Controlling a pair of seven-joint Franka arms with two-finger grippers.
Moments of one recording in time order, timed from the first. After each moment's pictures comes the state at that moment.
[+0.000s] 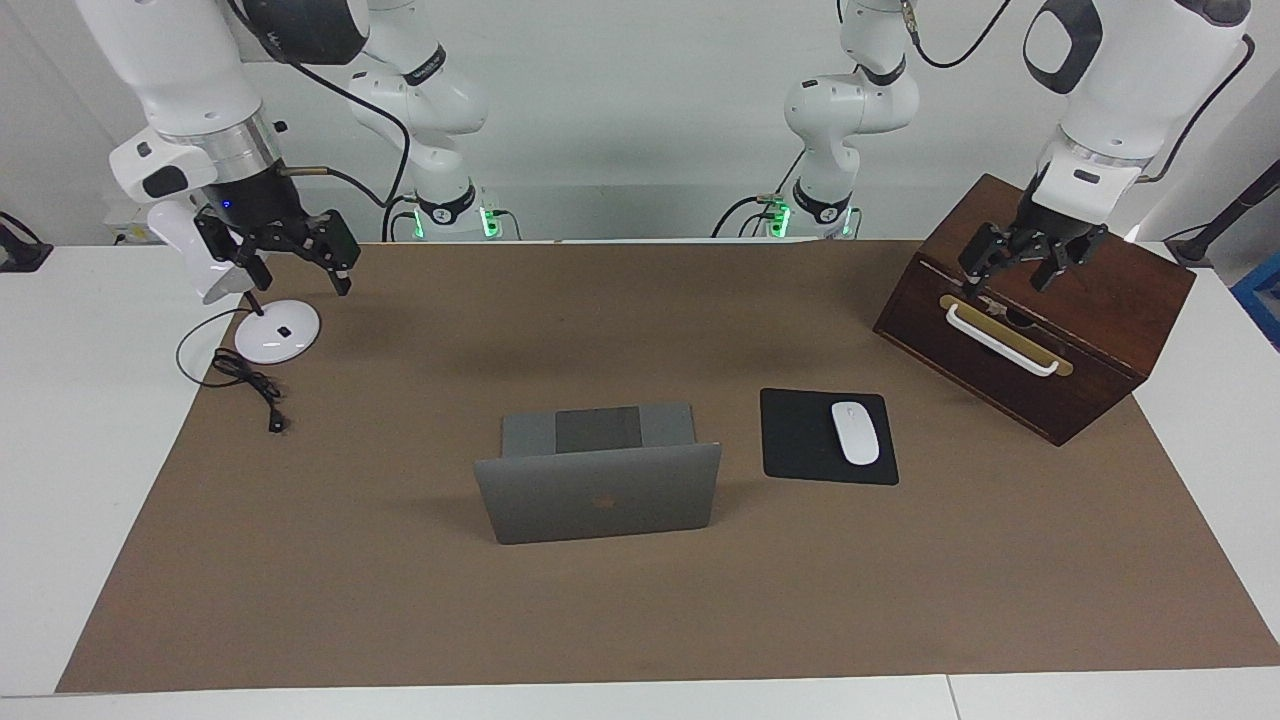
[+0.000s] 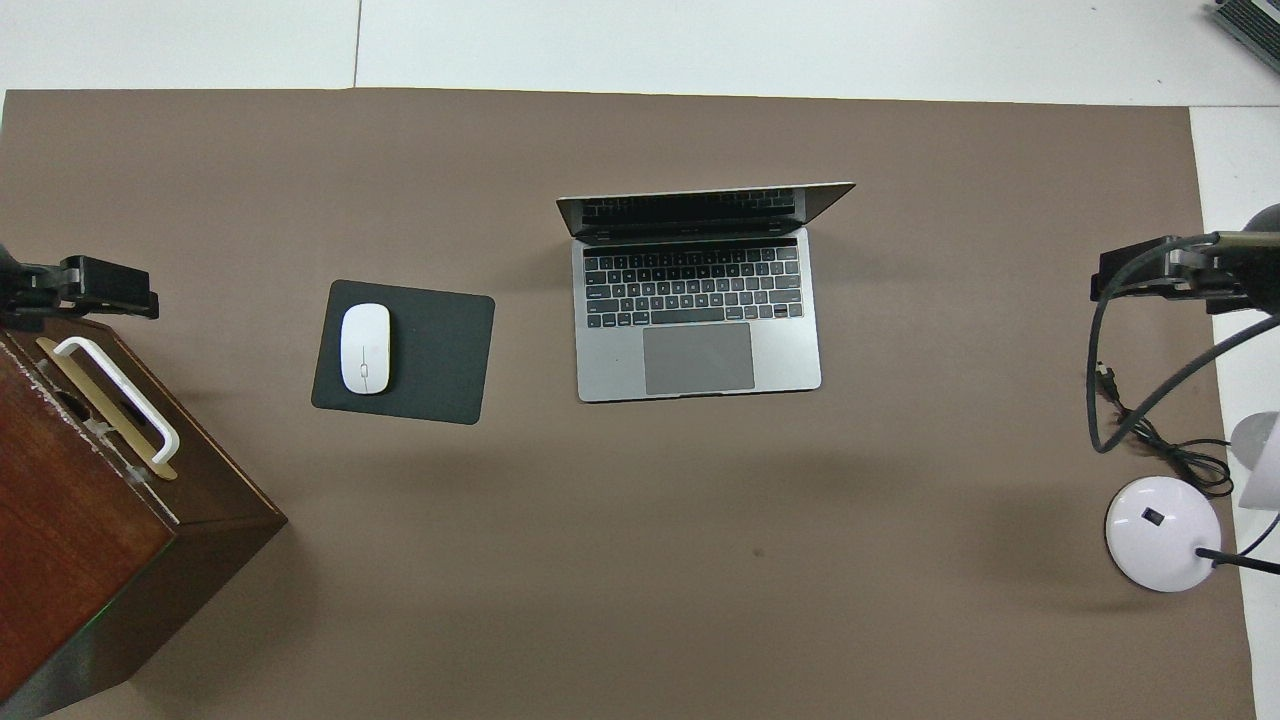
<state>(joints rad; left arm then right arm) 0.02 -0.05 -0.05 -1.68 -0.01 1.70 -0.08 -0.11 0.00 0.11 -1.58 -0.01 1.65 0.13</state>
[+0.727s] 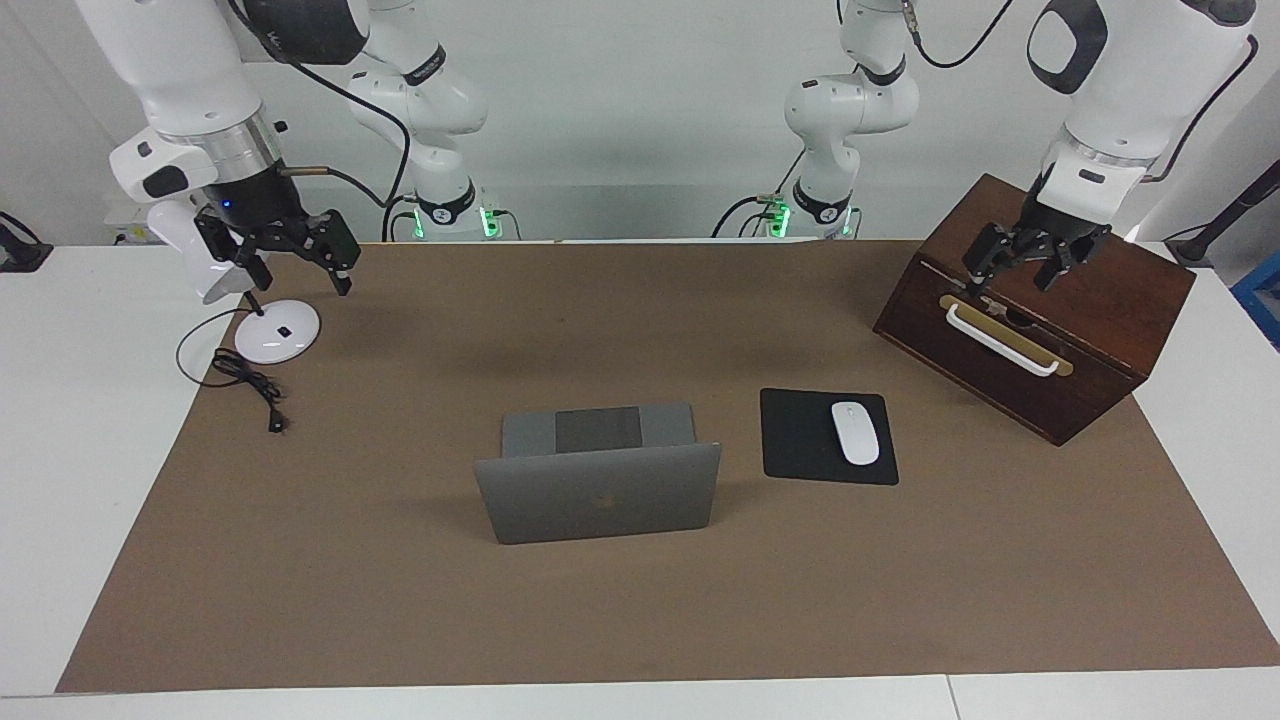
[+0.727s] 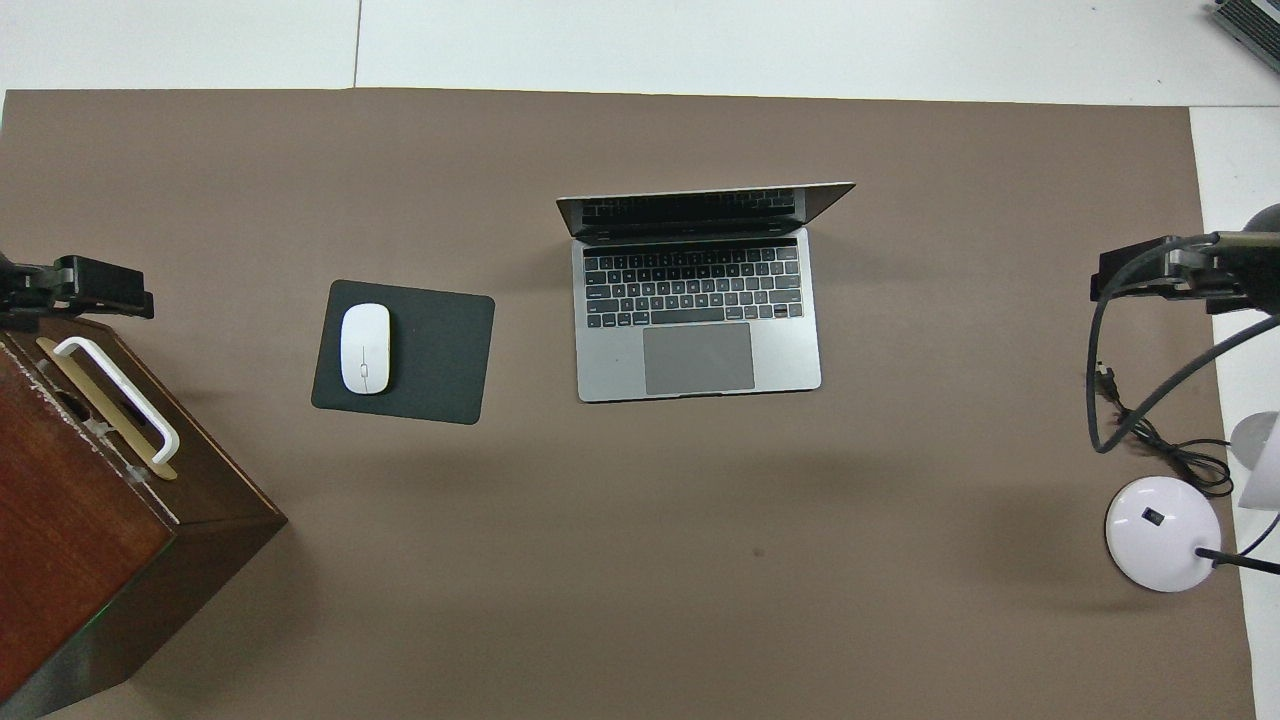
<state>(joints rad) 0.03 -0.05 -0.05 -1.68 -0.01 1.70 -0.08 -0.11 0.00 0.12 -1.58 -0.01 1.65 0.13</state>
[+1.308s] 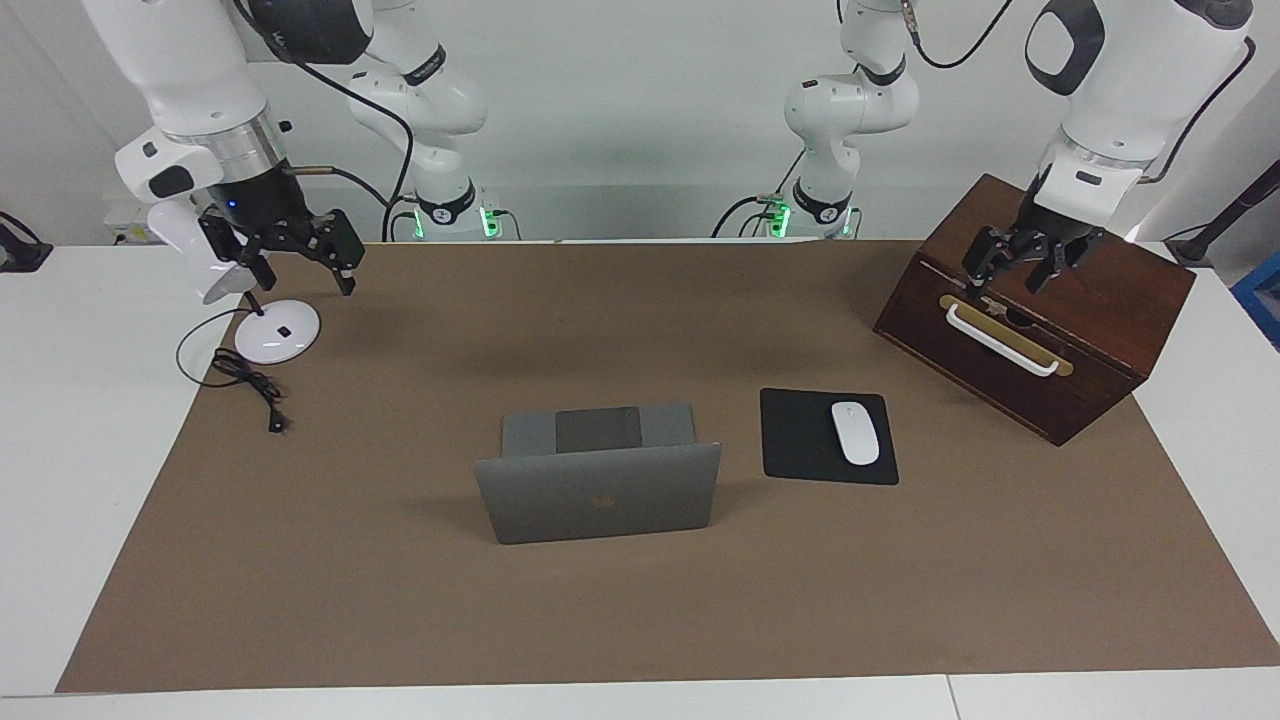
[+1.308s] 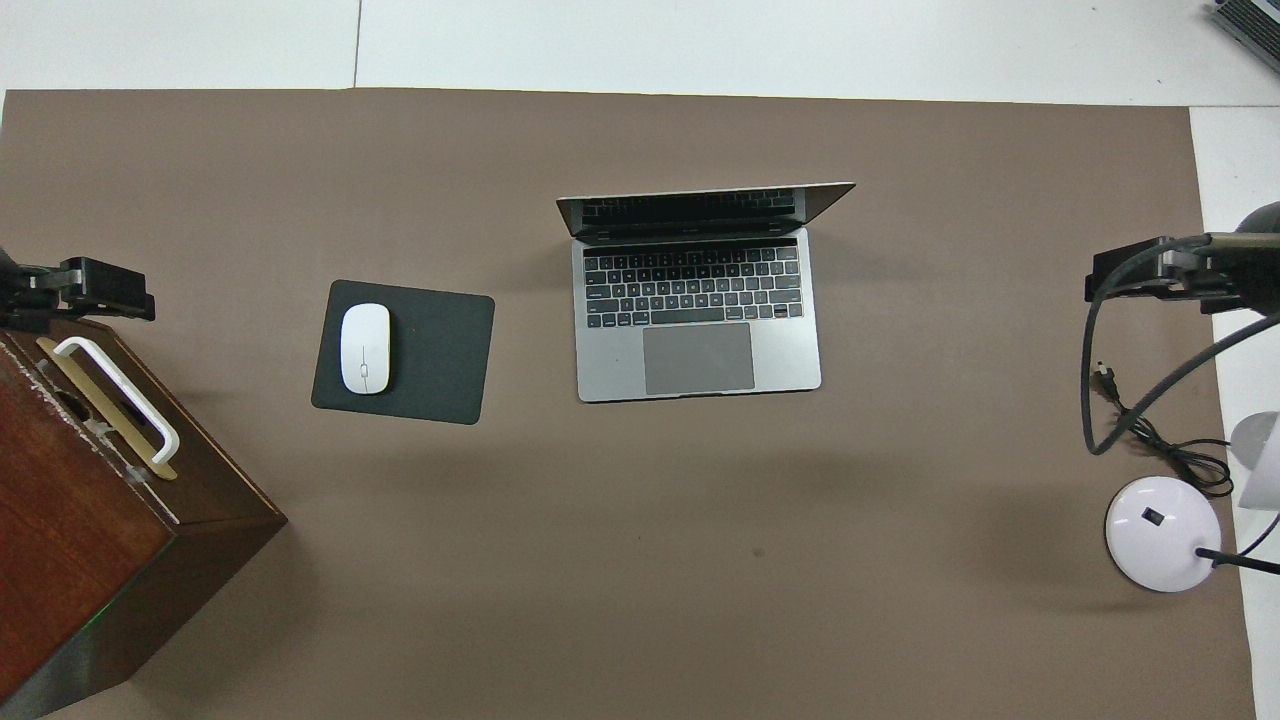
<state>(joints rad) 0.03 -0.04 -0.06 -1.68 -0.02 1.69 -0.08 -0.11 0.00 0.12 -1.58 -0.01 1.65 0.13</state>
